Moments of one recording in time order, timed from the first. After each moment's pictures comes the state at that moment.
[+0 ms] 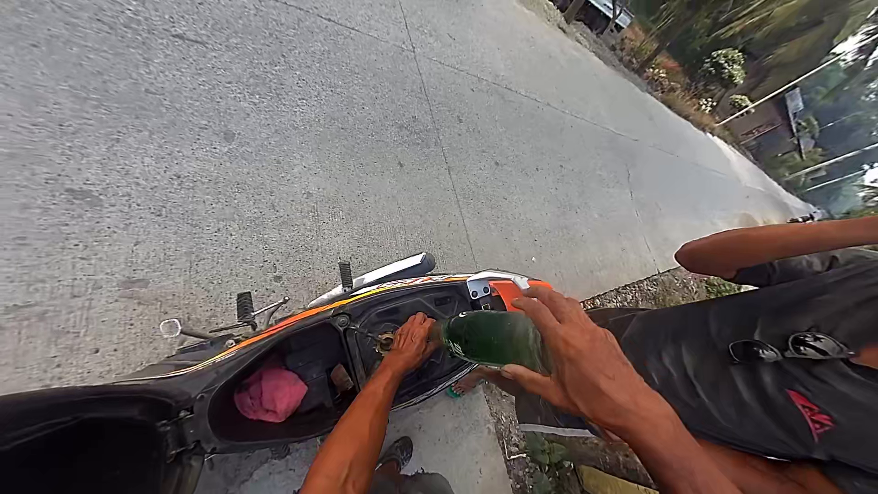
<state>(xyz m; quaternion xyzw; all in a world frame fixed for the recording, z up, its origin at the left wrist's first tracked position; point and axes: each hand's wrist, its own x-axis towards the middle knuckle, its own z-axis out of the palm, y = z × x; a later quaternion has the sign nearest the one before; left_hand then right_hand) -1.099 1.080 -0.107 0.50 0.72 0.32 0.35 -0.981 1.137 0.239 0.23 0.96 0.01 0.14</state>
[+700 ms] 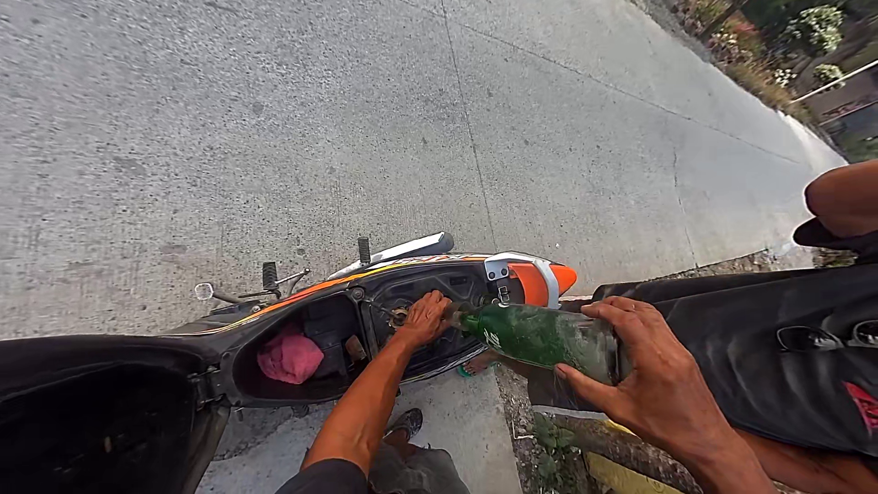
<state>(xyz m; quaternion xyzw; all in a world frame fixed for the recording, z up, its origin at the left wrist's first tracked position) -1.105 1.084 -0.106 0.53 0.71 0.29 0.36 -0.925 1.149 0.228 0.20 0.98 -0.01 -0.06</state>
